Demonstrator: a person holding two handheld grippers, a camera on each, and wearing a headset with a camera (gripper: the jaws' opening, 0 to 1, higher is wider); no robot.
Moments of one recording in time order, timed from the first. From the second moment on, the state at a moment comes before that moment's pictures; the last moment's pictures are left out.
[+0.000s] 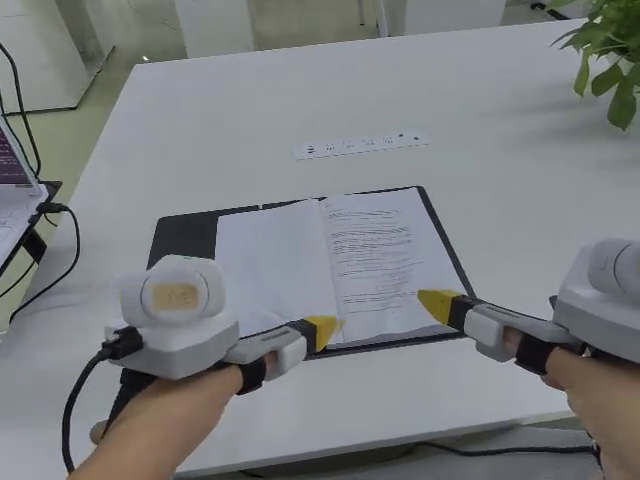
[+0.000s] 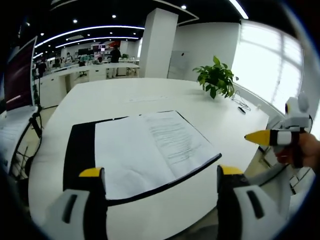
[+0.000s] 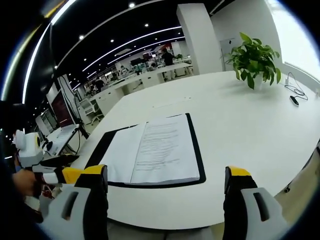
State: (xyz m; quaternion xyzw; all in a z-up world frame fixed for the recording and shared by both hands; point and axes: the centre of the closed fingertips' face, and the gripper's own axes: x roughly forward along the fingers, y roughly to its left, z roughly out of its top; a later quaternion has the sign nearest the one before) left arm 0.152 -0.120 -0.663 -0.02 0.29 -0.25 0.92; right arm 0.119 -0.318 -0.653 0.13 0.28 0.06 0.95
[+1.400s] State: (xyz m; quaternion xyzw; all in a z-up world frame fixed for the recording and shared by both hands) left arm 0.202 -0.294 -0.750 0.03 0.29 -0.34 0.89; right arm 0.124 -0.338 -0.672 0.15 0.29 0.12 0.94
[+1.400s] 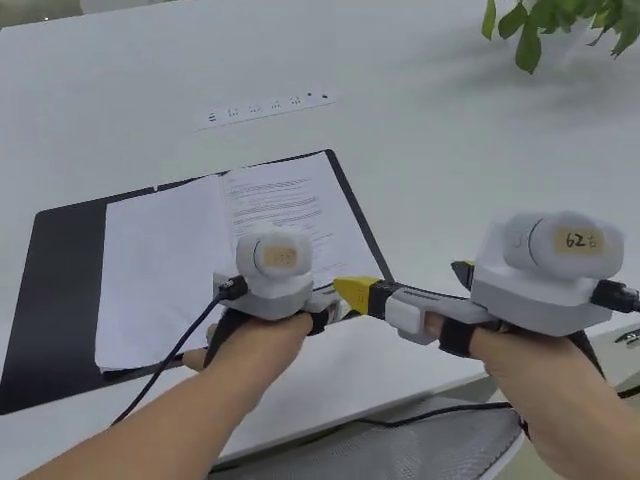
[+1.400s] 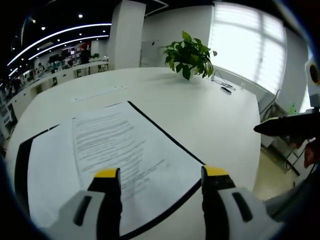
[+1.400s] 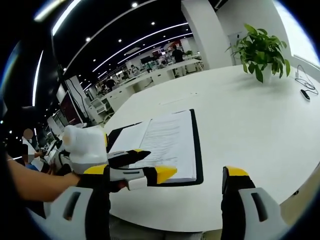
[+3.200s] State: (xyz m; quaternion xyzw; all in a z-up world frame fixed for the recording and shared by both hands) left arm 0.223 -0.262 -0.777 0.00 0.22 -0.27 0.94; right arm 0.124 -0.315 -0.696 0.23 0.32 0.18 0.90
